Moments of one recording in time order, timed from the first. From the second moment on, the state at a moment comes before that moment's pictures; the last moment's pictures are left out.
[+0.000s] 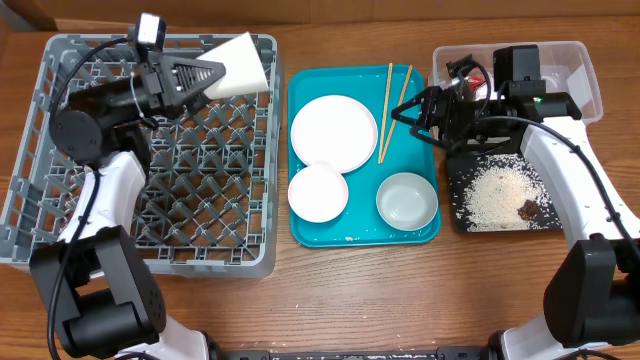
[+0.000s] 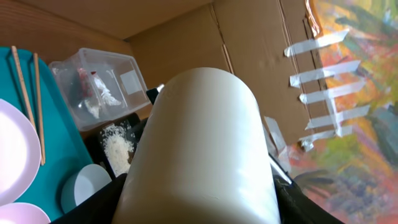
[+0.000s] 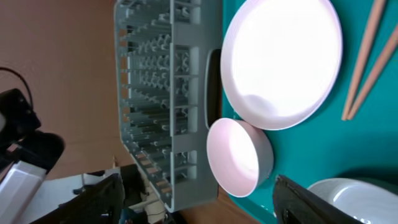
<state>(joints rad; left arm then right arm) 0.27 1.75 1.17 1.45 1.56 -2.05 0.05 1.73 1.39 -0.74 -0.94 0.39</state>
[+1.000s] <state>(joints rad) 0.37 1.75 1.80 0.37 1.39 -1.60 0.05 1.73 1.39 -0.77 -0.90 0.31</state>
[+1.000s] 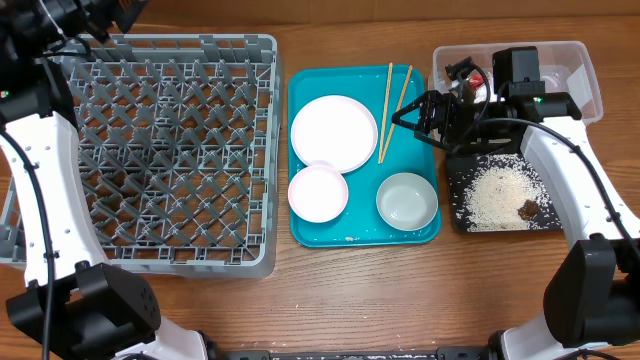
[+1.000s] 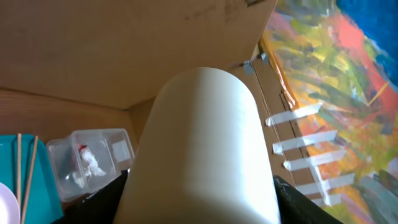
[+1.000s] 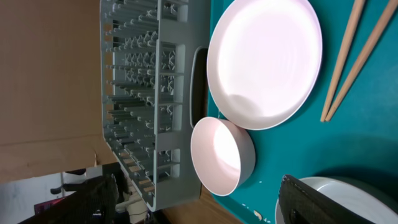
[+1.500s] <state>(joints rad) 0.37 1.75 1.94 -0.51 1.04 -1.12 0.05 1.73 1.39 -0.78 -0.89 0.30</state>
